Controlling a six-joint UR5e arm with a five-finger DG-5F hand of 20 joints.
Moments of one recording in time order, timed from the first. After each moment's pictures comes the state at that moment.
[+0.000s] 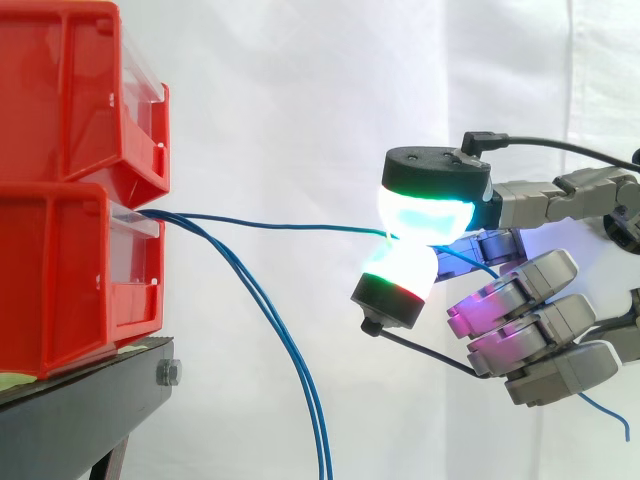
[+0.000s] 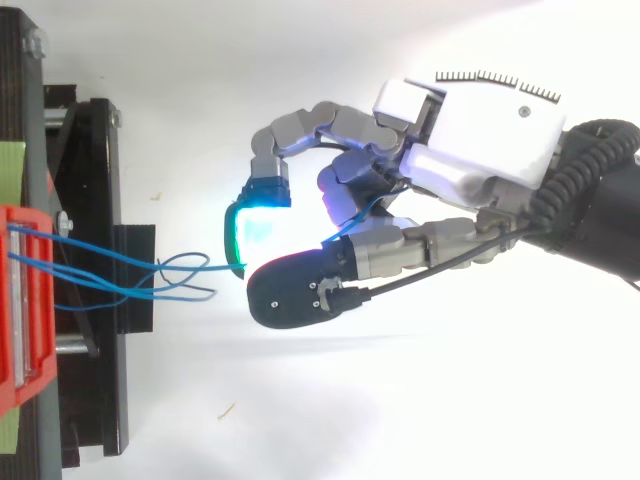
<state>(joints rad) 0.20 -2.21 -1.22 -3.11 -1.04 0.07</state>
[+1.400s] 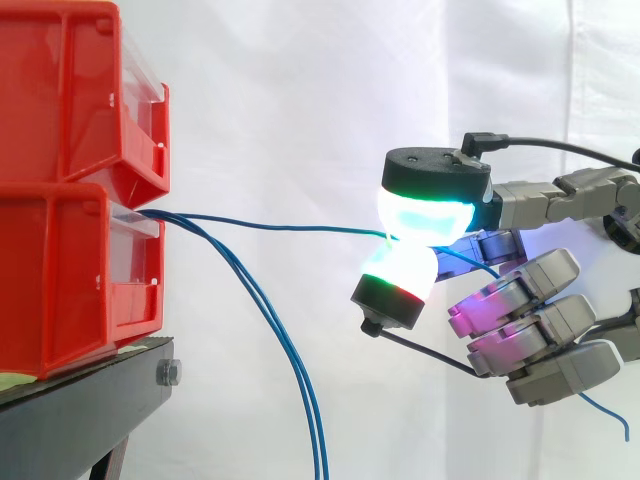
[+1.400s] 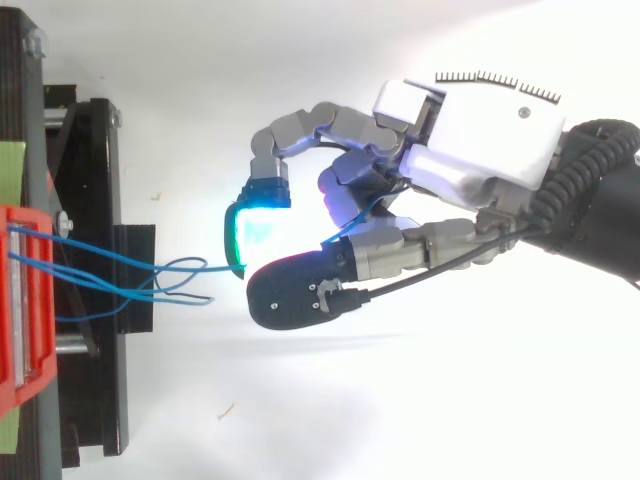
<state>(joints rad) 0.20 -2.21 -1.22 -3.10 -1.04 0.06</state>
